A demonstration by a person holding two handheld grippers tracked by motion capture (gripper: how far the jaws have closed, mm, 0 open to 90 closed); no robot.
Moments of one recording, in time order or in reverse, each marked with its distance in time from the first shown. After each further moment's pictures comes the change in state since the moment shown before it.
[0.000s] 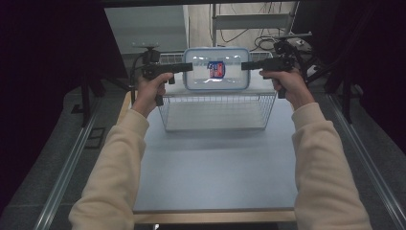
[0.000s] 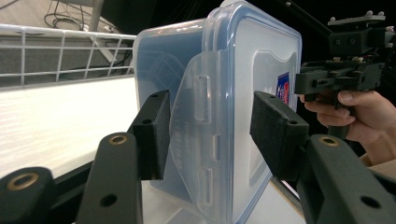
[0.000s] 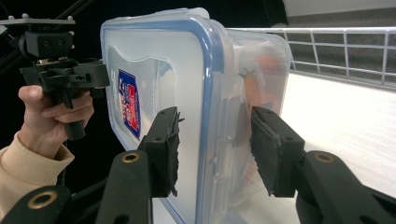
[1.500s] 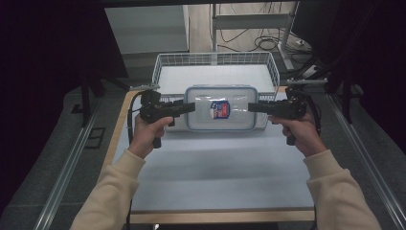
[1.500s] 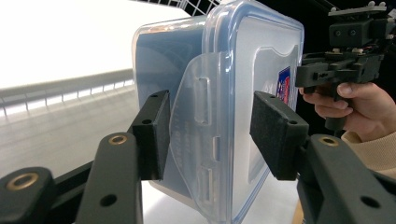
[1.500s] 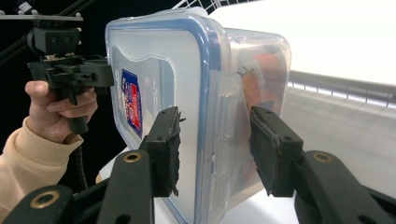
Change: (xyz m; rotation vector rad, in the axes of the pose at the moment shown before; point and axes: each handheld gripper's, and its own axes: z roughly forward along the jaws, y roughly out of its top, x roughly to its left) left arm -0.065 -0.093 -0.039 0.026 -0.016 0.062; right arm 0.052 -0.114 -0.042 -0.055 0.018 -0.042
